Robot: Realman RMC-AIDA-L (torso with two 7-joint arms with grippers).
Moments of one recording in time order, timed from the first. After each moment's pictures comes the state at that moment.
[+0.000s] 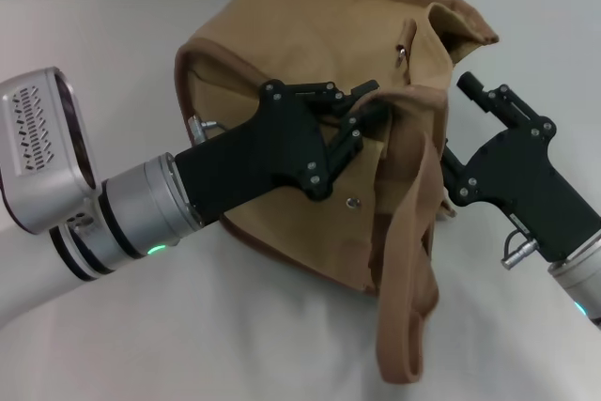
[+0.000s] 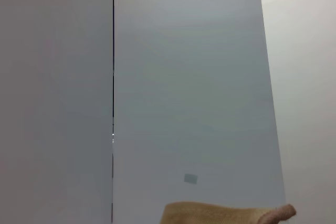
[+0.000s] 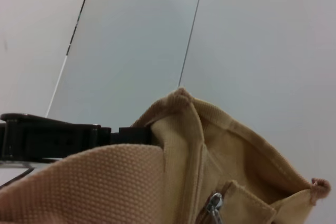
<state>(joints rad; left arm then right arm) -0.72 -2.08 0.65 -0.15 1.61 1.66 -0.43 0.38 2.09 -0.10 0.22 -1.84 -1.59 -0.10</state>
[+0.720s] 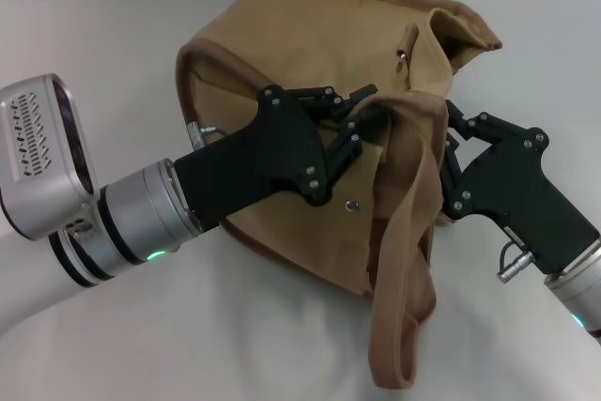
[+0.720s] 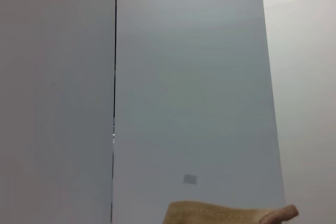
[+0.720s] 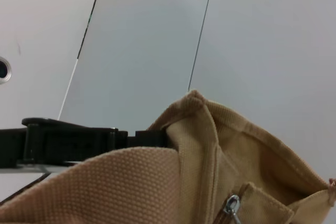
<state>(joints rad) -0.71 -2.08 0.65 -0.15 1.61 1.66 -0.44 0.37 2.09 -0.12 0.23 -1.86 -1.60 -0.11</state>
